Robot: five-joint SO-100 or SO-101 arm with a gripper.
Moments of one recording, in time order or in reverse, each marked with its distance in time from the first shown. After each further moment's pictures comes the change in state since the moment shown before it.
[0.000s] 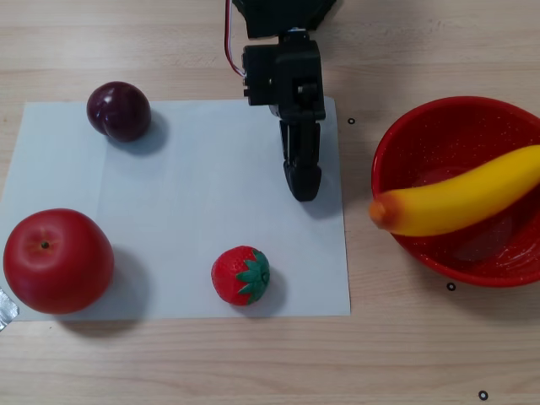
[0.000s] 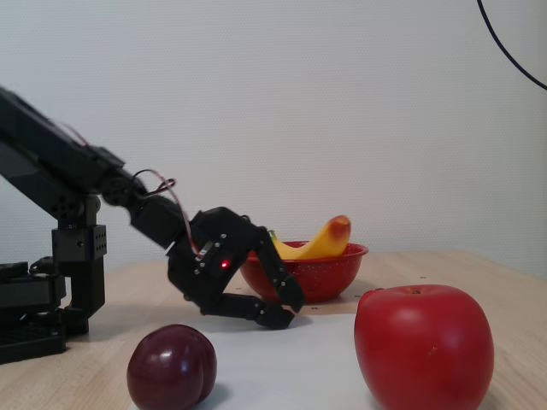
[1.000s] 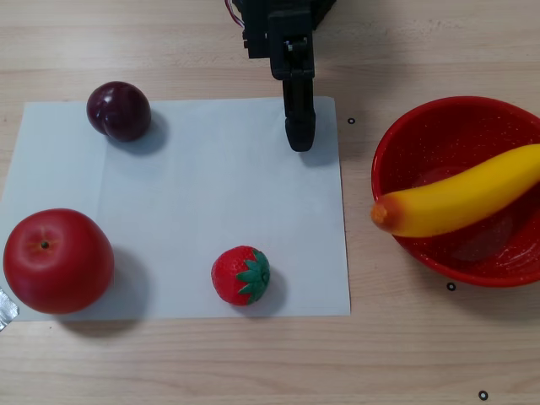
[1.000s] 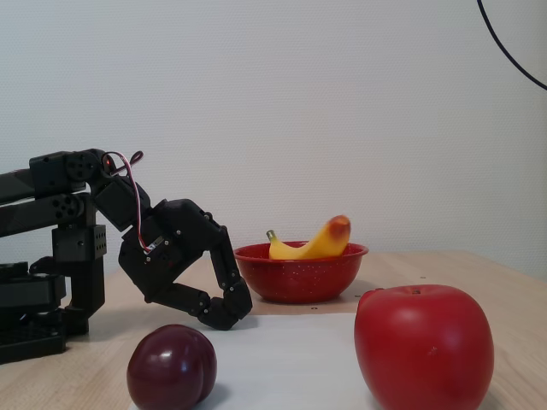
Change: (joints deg) arm 0.7 44.5 1.2 64.9 -9.8
